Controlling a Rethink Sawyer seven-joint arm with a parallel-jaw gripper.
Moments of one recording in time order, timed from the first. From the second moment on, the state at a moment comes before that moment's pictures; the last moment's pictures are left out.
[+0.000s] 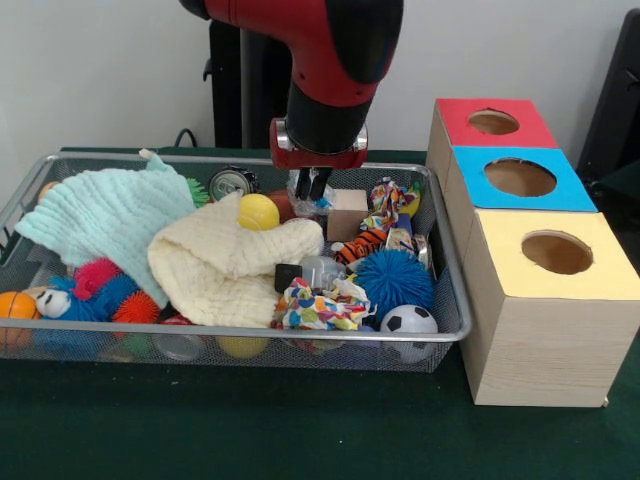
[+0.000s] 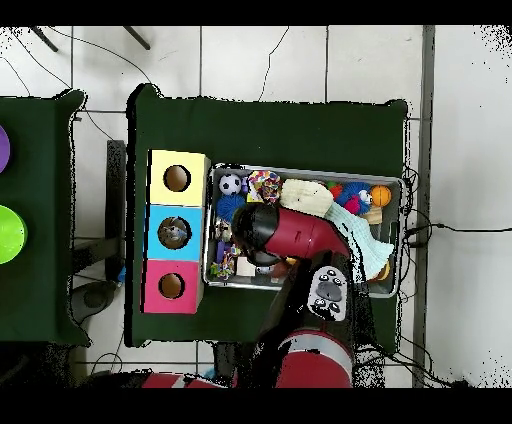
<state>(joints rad) -0.08 -0.43 -0.25 1.56 0.07 0.75 1.33</state>
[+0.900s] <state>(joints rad) -0.06 -0.43 -0.33 1.49 0.08 0.57 1.43</state>
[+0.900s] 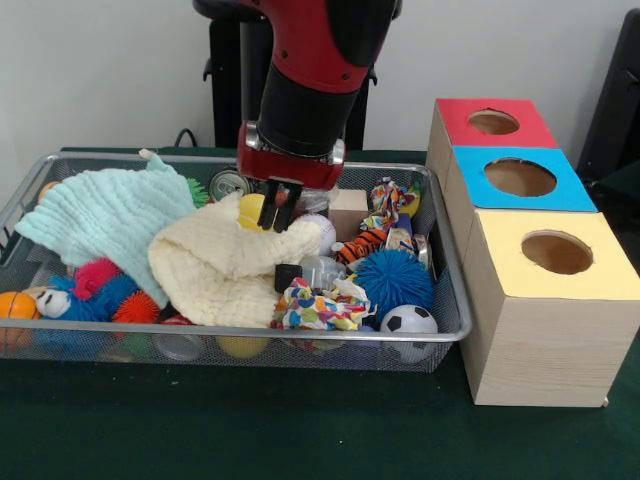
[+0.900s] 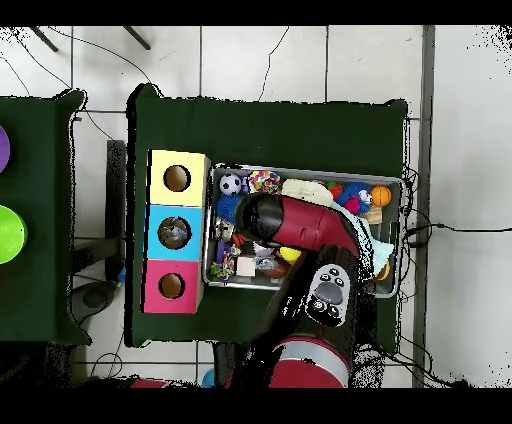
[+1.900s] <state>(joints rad) -0.08 -0.43 -0.33 1.49 0.08 0.73 1.43</state>
